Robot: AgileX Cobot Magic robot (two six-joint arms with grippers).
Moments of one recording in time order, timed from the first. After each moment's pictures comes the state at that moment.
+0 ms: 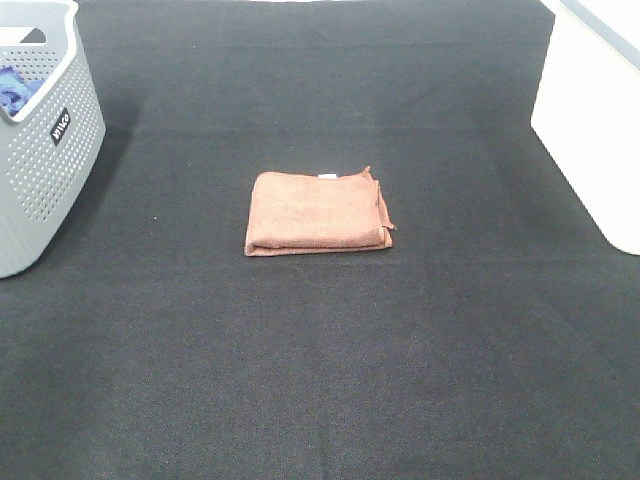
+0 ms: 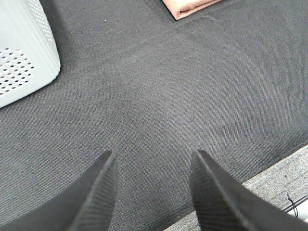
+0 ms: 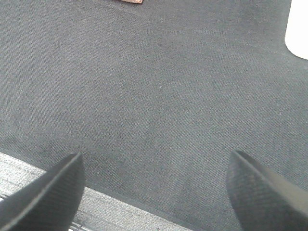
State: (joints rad) left arm -0.19 0.22 -0.50 -0.17 1.06 0.23; right arm 0.19 0.26 -0.51 0.10 1.07 -0.19
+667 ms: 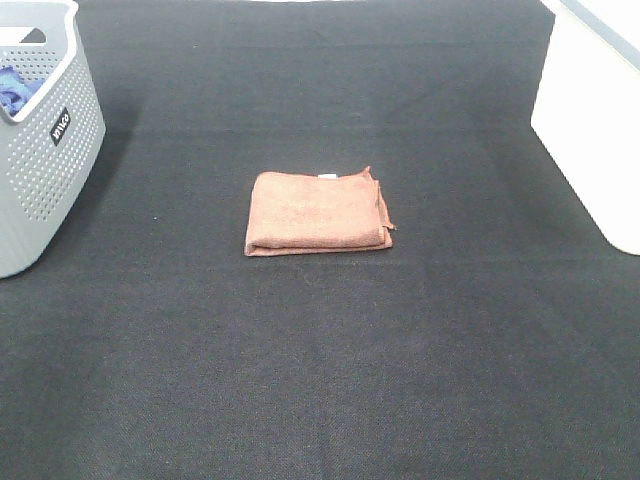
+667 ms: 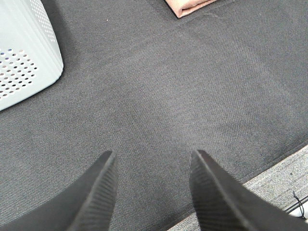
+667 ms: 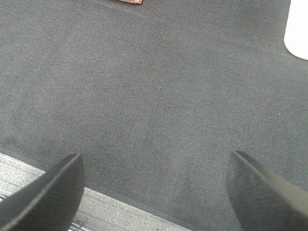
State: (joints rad) left arm -0.19 0.22 -0.50 -0.16 1.06 0.24; right arm 0.19 0.26 -0.51 0.10 1.07 -0.19
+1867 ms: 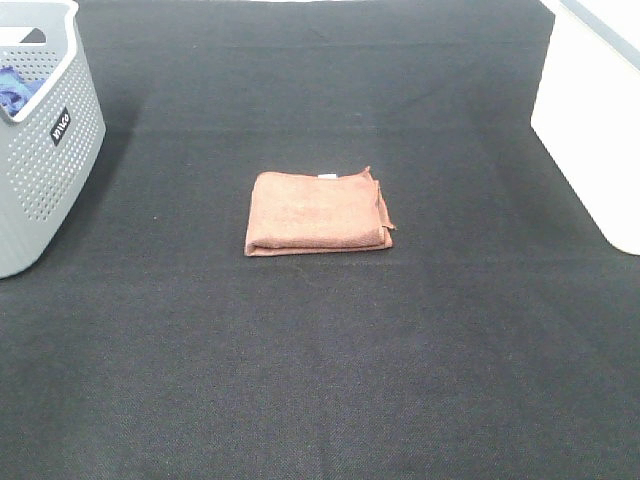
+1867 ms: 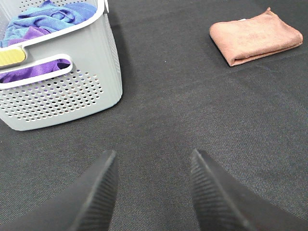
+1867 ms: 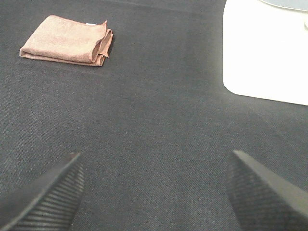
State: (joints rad) left arm 0.02 0.00 -0.50 -0.16 1.06 0.24; right arm 0.02 -0.01 -0.51 0.10 1.07 -0.19
